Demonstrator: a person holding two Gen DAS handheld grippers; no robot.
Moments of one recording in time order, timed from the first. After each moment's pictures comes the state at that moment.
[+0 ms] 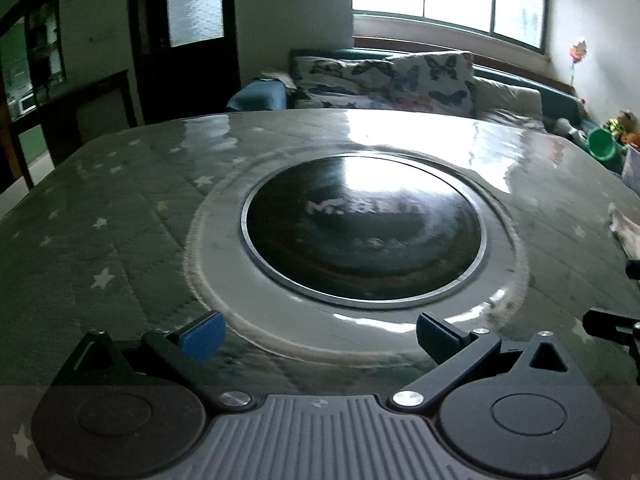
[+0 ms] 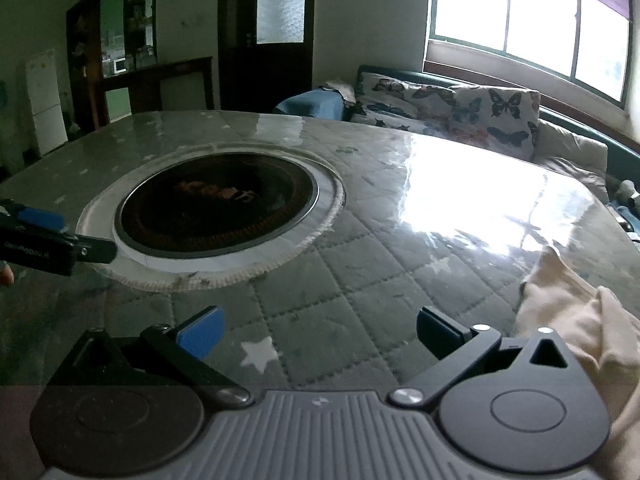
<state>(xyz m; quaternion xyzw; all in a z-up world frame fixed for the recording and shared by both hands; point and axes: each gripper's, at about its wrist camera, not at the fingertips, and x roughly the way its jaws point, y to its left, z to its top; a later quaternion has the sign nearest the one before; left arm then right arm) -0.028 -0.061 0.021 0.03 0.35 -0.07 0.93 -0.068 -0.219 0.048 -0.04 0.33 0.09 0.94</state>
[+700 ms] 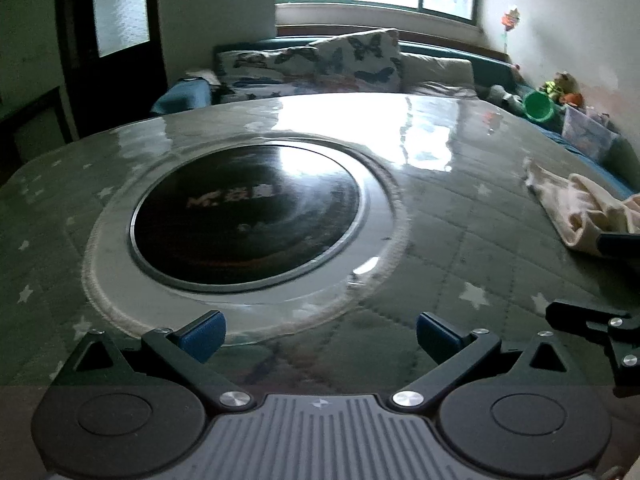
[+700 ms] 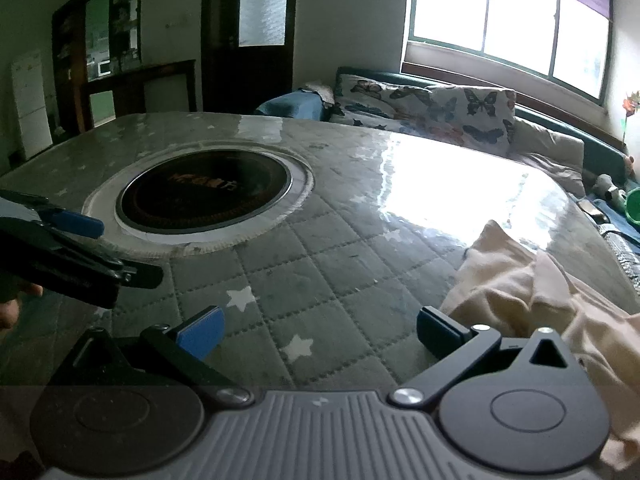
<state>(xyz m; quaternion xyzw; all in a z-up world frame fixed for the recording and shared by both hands) -0.047 -0.126 0.016 0.07 0.36 -0.16 0.92 -0.115 -0.239 0.059 -0.04 0.33 0.05 0.94</state>
